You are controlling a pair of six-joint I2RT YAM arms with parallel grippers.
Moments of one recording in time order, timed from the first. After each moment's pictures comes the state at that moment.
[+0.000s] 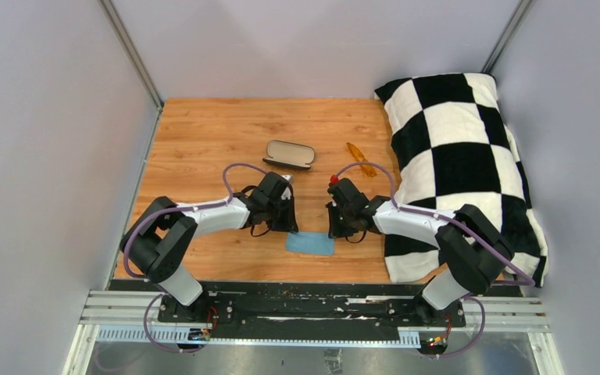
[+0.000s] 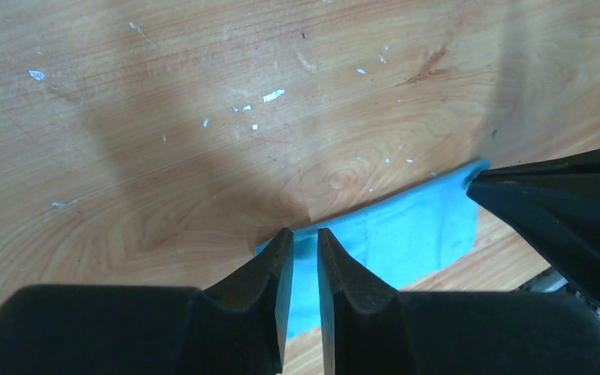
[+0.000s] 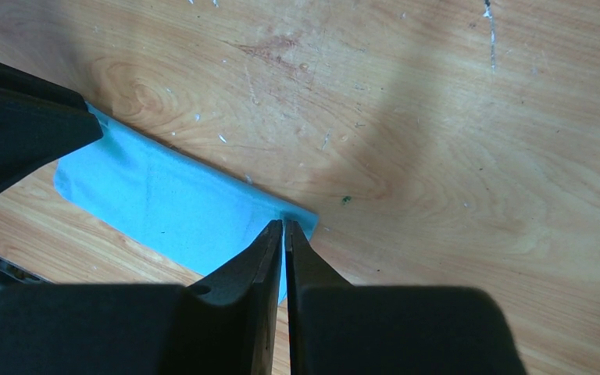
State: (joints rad) left arm -0.68 1.59 0.77 -0.14 0.17 -0.61; right arm 0.76 1.53 0.79 -0.28 -0.04 0.54
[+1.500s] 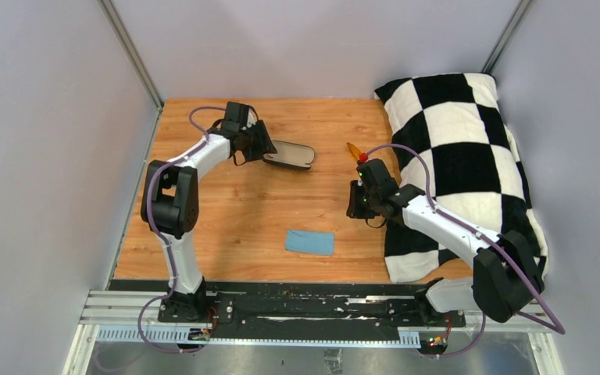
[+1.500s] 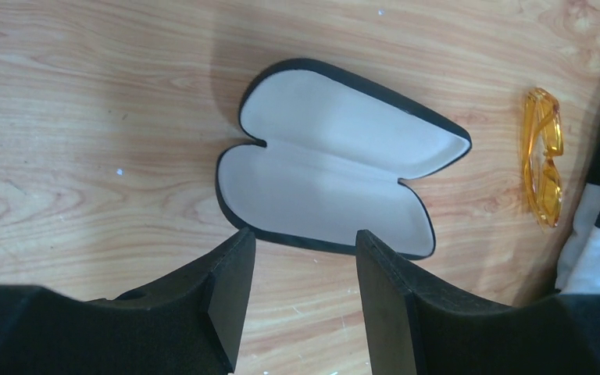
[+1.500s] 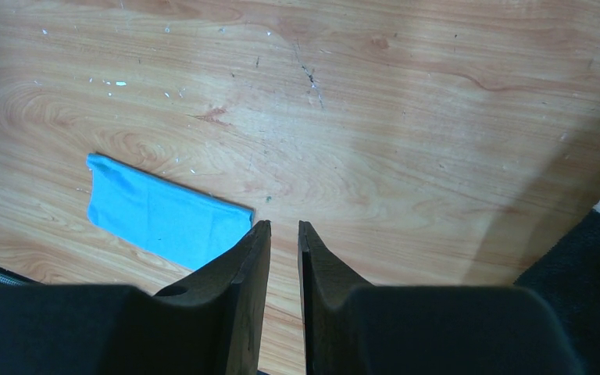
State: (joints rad) left arm -0.24 1.92 1.42 -0.32 0.22 -0.57; right arm 0.58 1.32 0.84 -0.44 0.00 0.48
